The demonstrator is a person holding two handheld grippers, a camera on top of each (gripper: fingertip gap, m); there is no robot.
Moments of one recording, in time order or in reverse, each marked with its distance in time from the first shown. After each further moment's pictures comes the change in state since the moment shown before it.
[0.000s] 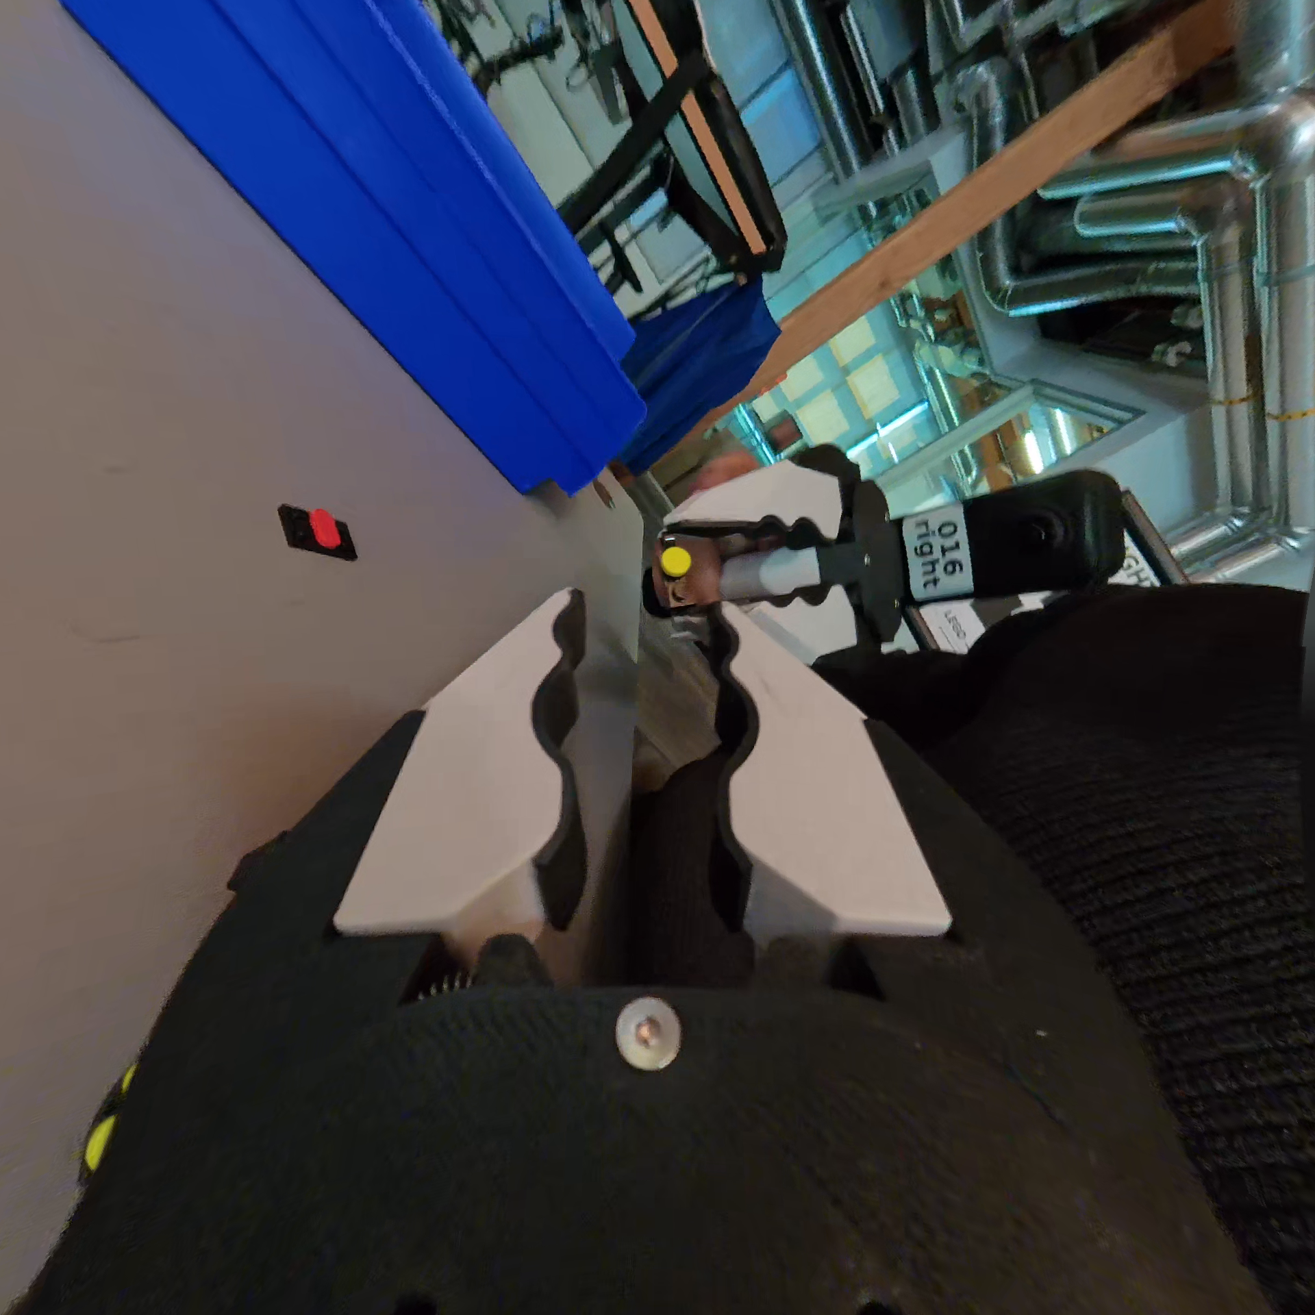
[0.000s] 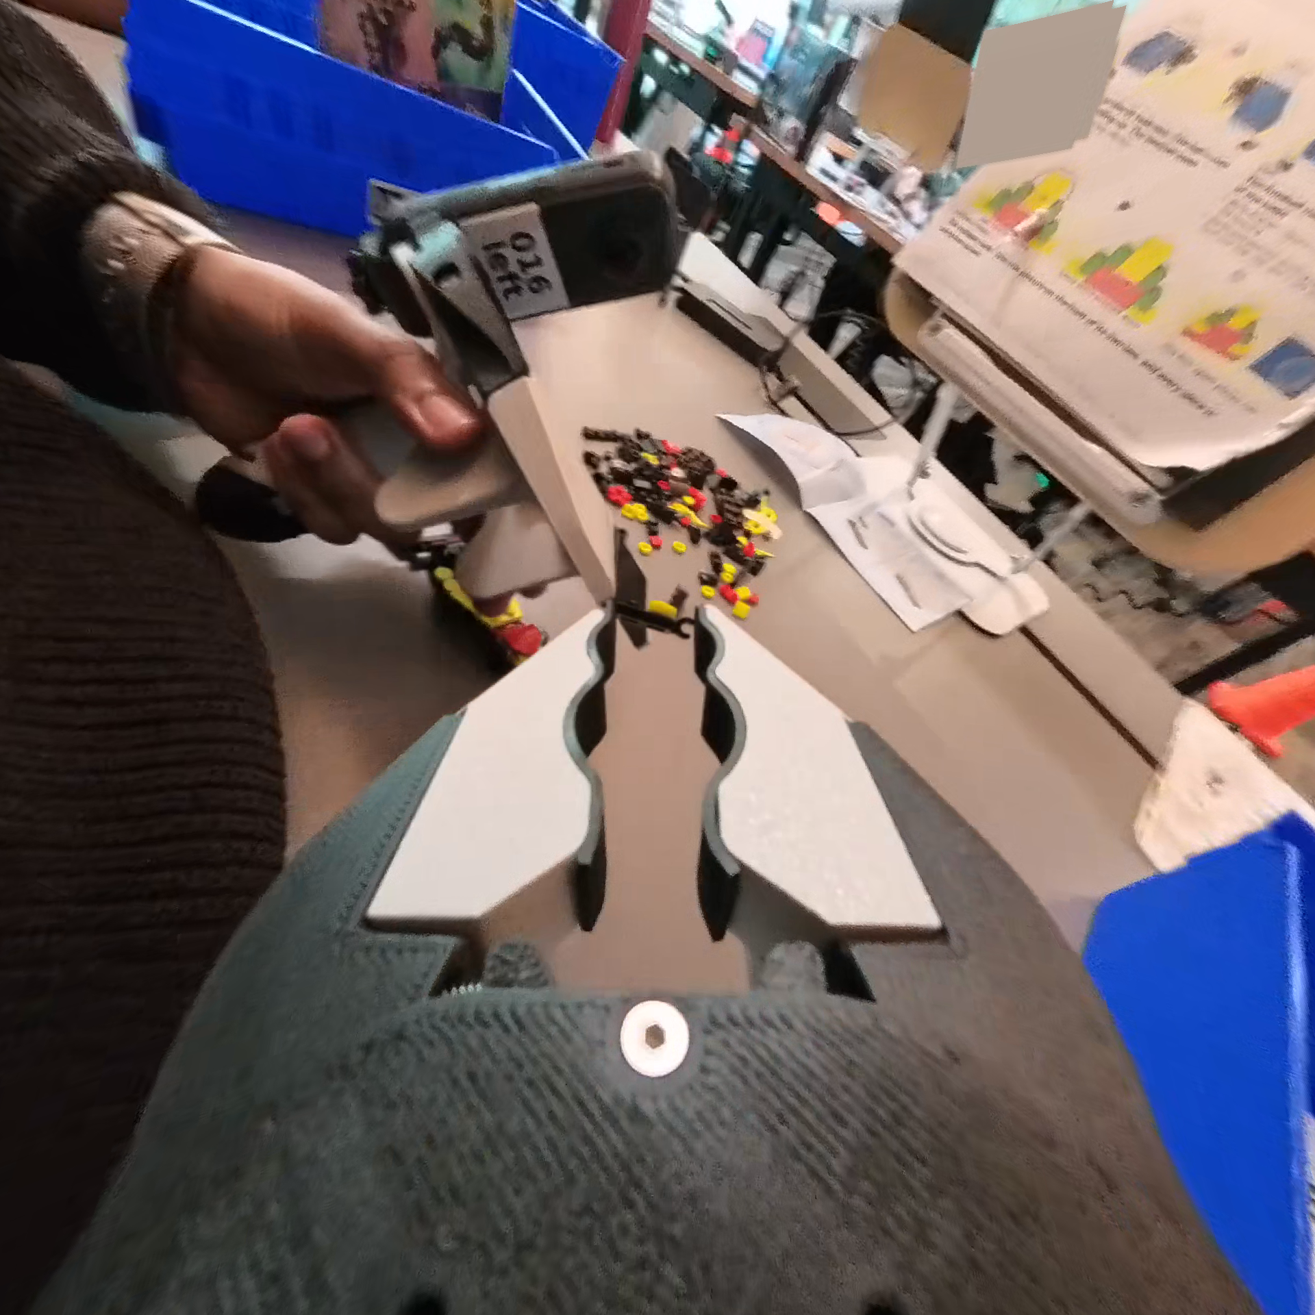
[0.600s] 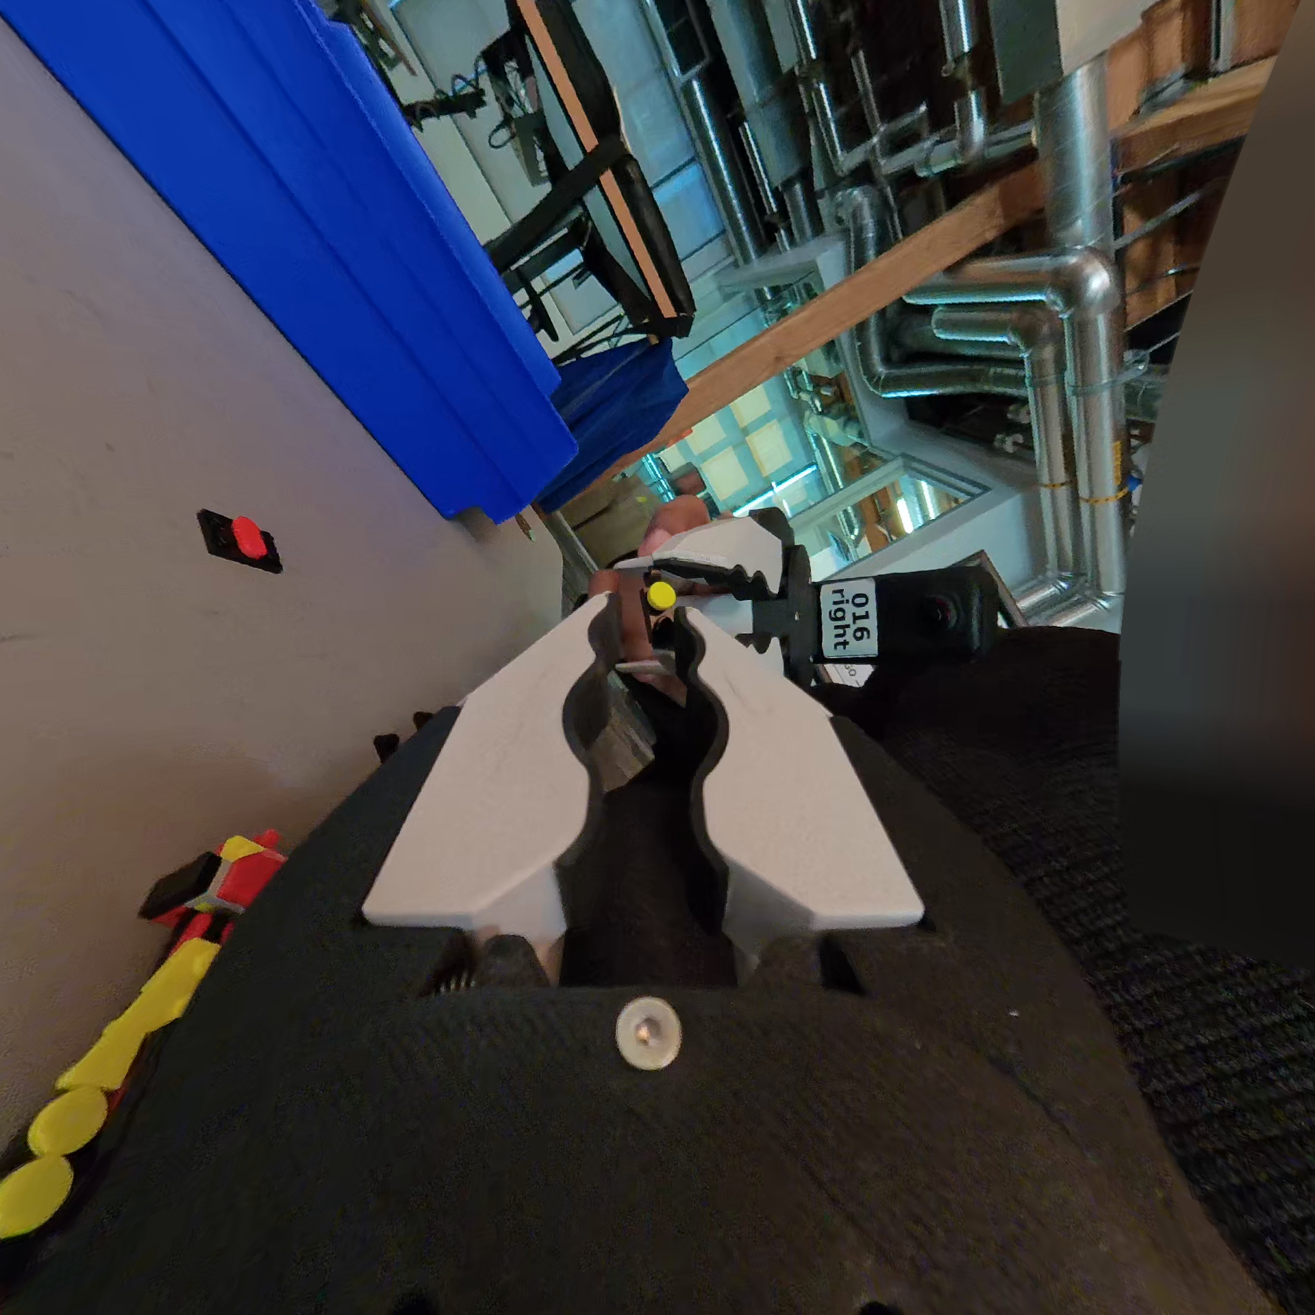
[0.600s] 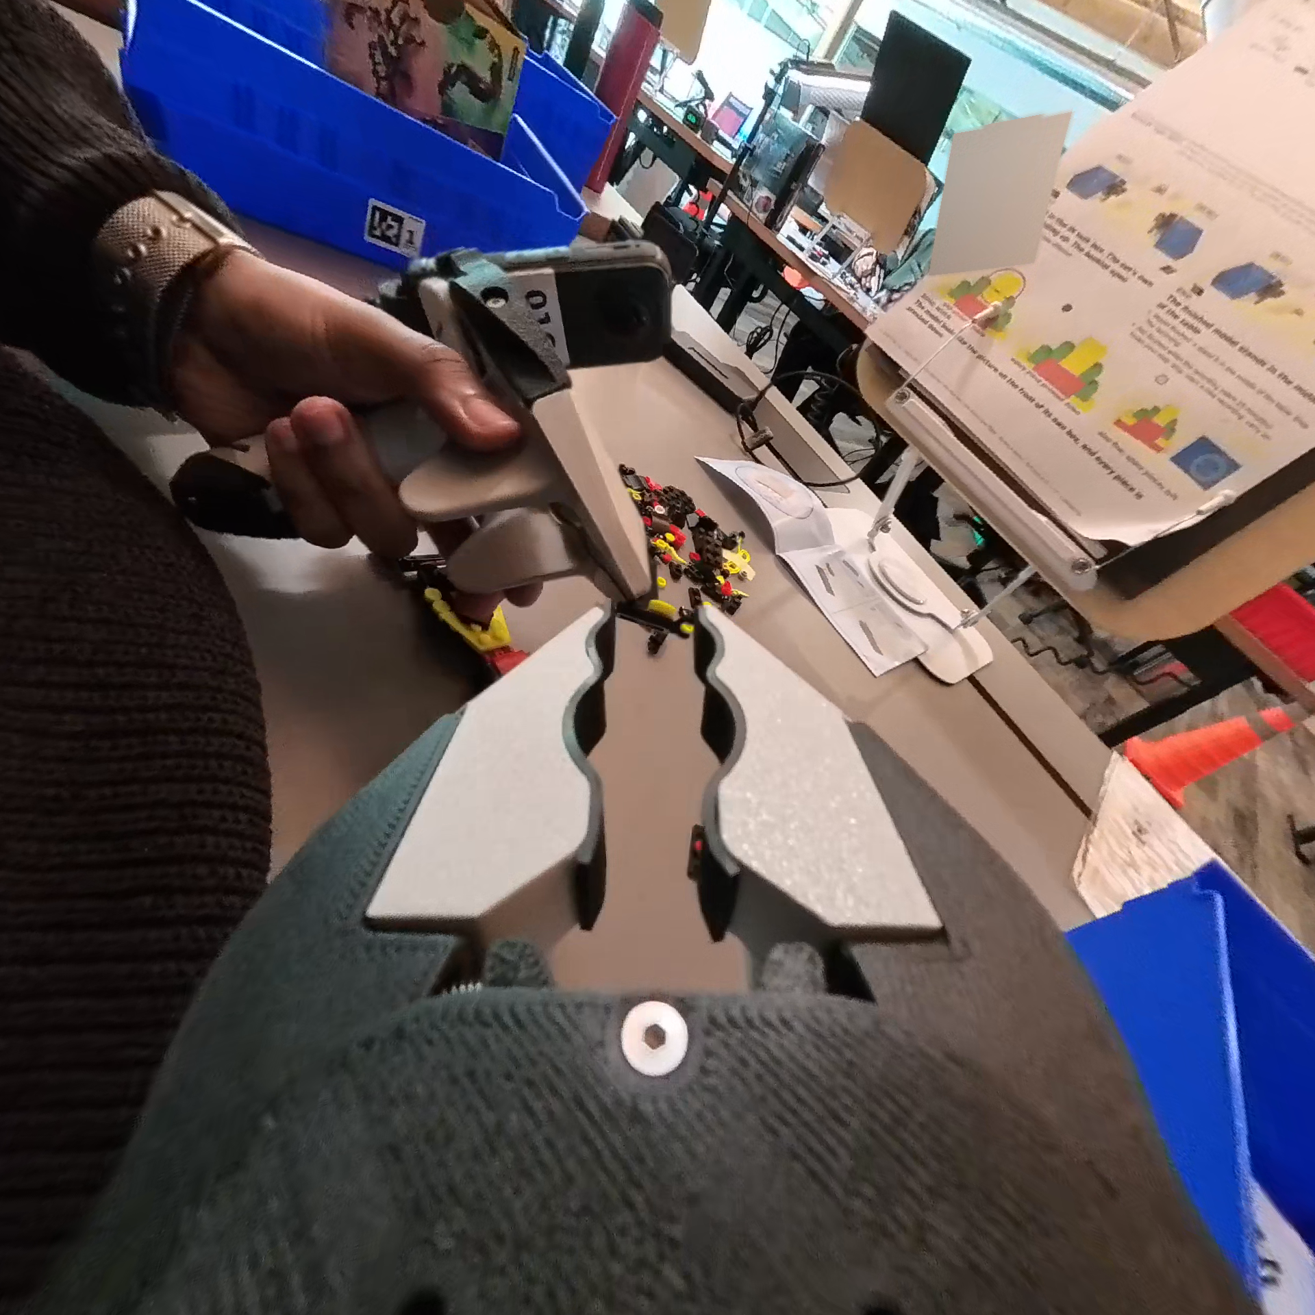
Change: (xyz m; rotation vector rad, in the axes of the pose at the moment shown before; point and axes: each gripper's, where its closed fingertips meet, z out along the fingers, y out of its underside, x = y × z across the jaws) left arm 0.013 -0.010 -0.007 0.067 0.137 -0.107; right arm -0.005 -0.011 0.001 0.056 0.040 -0.093
